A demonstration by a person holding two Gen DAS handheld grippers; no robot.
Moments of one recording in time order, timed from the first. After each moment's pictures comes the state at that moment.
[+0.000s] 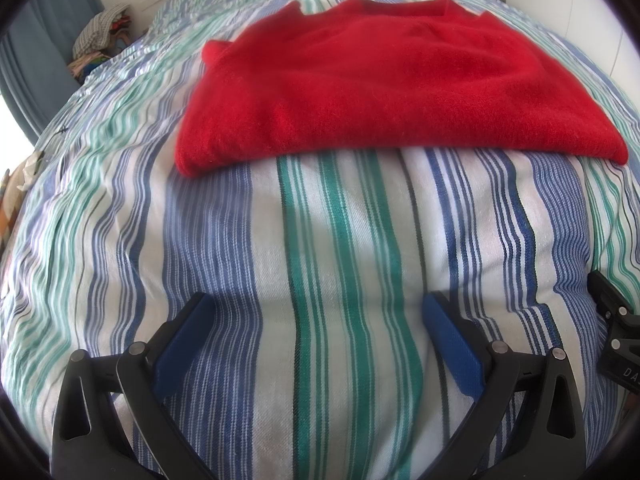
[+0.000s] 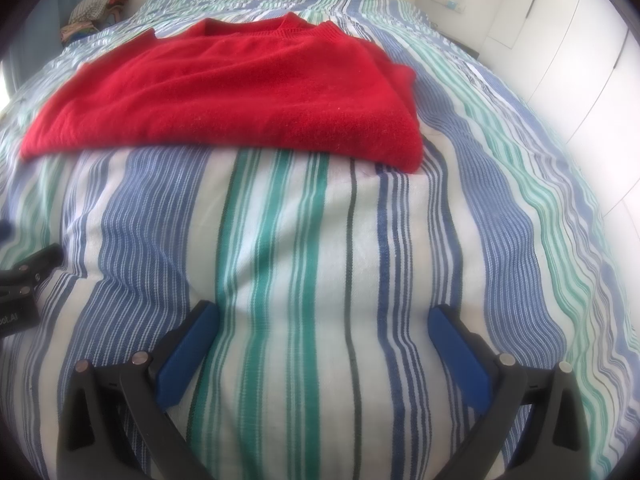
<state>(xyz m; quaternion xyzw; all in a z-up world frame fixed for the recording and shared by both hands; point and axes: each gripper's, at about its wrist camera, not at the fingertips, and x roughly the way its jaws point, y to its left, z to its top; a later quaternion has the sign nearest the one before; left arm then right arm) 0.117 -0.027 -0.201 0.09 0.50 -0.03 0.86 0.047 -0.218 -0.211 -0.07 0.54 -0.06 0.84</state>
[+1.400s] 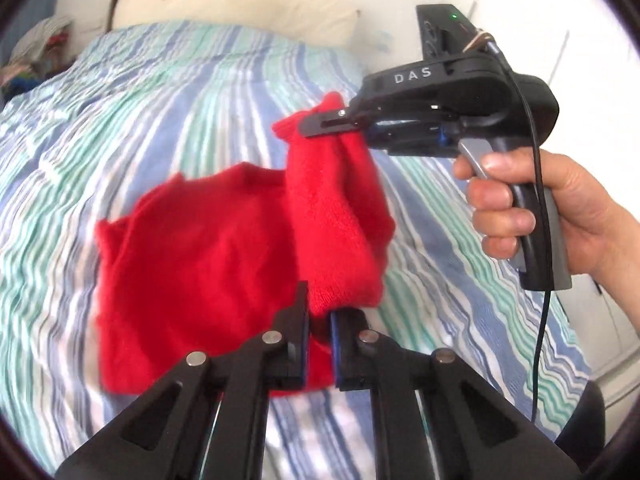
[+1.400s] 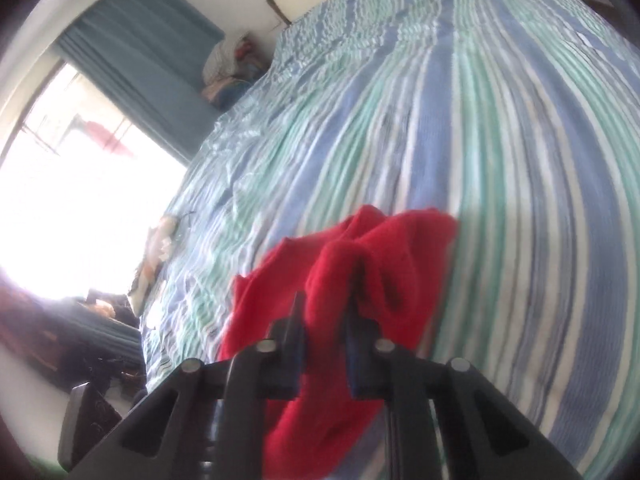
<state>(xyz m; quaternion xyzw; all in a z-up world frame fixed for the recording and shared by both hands) 0.196 -0.005 -0.083 -0.07 0.40 -0.22 0.88 0.328 -0.236 -0.110 0.18 0.54 0.30 0.77</state>
